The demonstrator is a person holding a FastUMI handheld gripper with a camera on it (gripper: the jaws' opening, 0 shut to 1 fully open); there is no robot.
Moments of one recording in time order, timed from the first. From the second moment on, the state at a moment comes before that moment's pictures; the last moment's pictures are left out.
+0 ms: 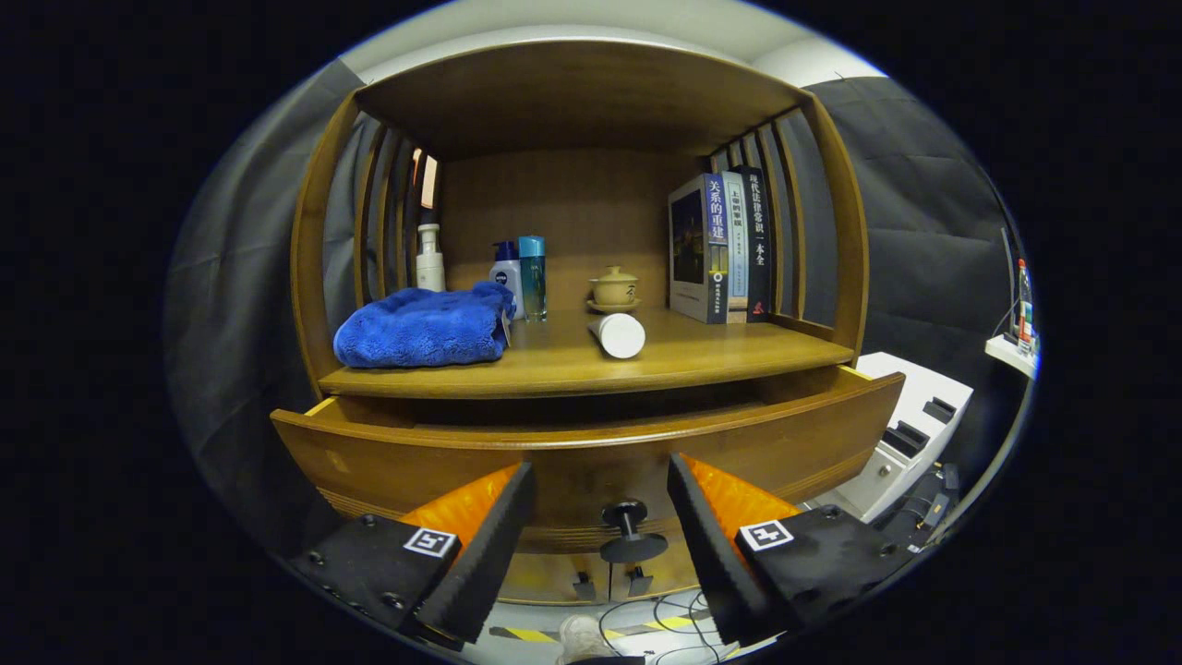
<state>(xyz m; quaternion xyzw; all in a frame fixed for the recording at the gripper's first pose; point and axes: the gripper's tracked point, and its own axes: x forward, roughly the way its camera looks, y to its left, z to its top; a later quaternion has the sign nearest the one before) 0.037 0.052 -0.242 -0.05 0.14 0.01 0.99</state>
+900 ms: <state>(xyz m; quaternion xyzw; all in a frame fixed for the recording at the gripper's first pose) 0.085 0.060 -0.257 -0.03 0.16 0.00 0.99</state>
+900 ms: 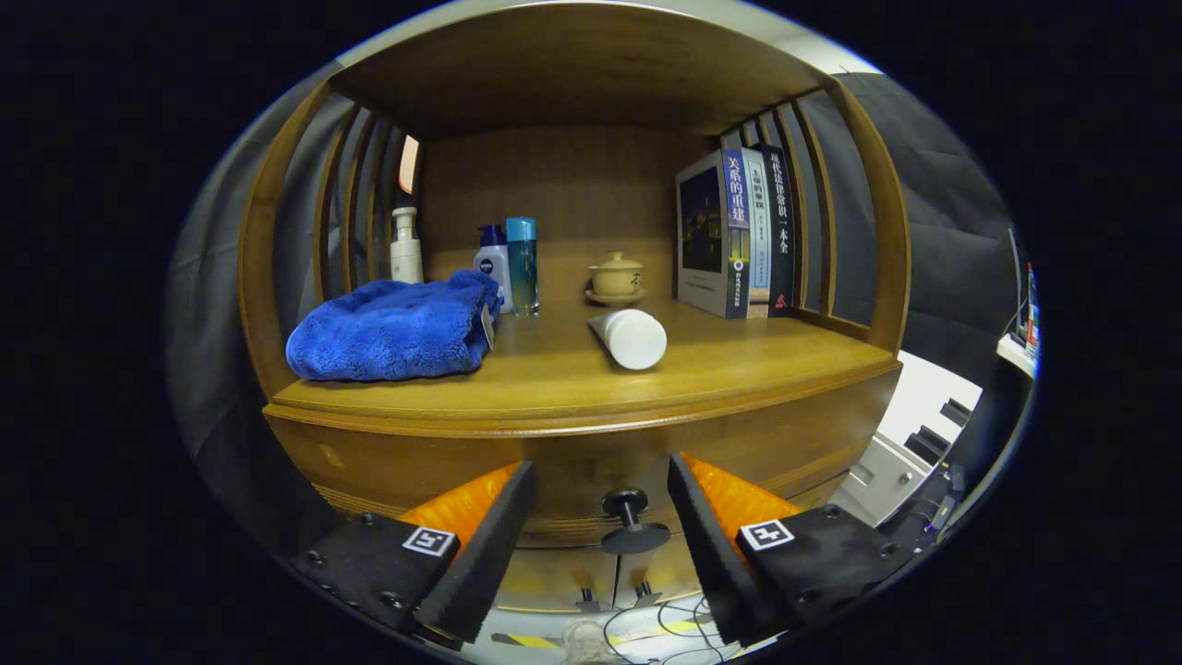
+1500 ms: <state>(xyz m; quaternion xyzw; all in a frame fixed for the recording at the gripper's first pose) 0.050 0.037 -0.113 -0.02 0.10 0.00 1.00</state>
